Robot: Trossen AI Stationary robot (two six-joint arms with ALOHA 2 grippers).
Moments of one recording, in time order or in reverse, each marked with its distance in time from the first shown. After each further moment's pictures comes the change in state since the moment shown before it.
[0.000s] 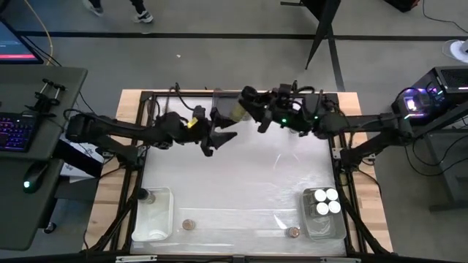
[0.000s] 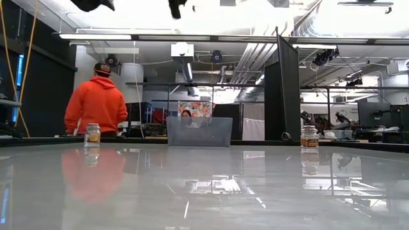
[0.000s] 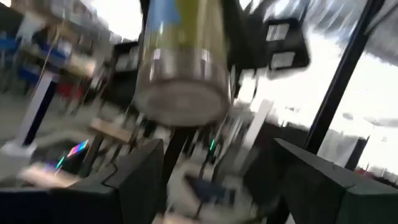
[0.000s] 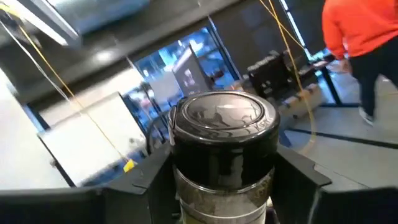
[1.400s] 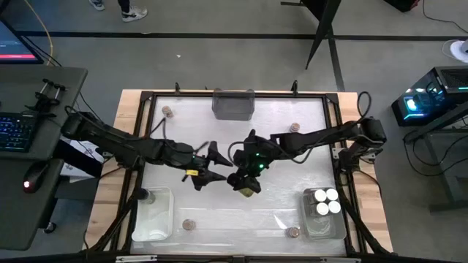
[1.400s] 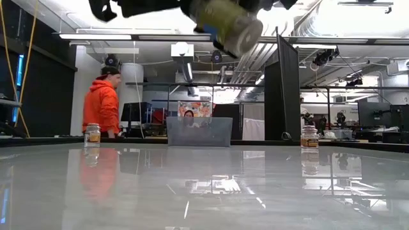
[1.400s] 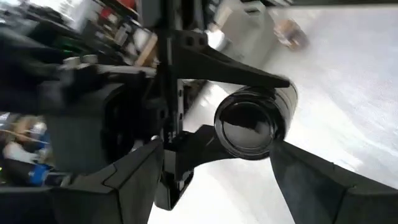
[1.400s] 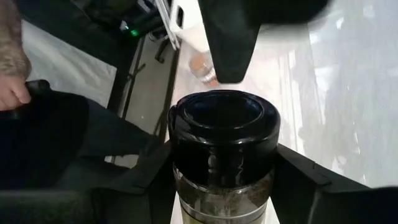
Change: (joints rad) left arm -0.286 -0.070 0.018 -0.748 -0.113 1.317; right arm 0.104 0.322 0.000 -0.552 -0.779 -0.005
